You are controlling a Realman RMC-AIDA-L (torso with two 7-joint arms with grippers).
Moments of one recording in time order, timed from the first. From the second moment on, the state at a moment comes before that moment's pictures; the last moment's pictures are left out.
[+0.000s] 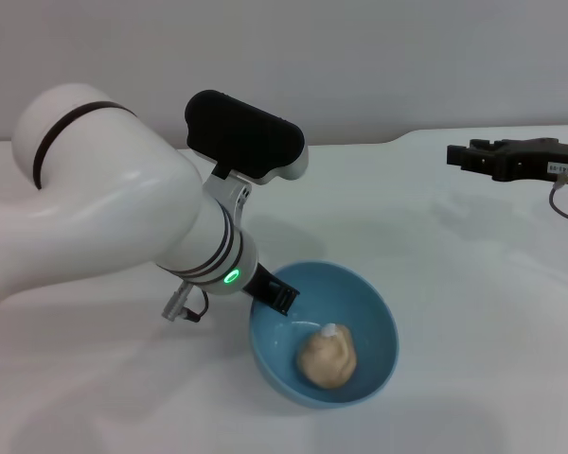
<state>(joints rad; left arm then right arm) -0.75 -2.07 -1.12 -1.16 -0.49 1.11 2.95 0.54 2.07 -0.81 -0.84 -2.01 -1.13 1.93</state>
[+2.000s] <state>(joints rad) -0.75 -2.06 -1.30 -1.15 -0.24 0.96 2.95 0.53 2.07 -0.80 -0.81 -2.01 -1.11 1.93</state>
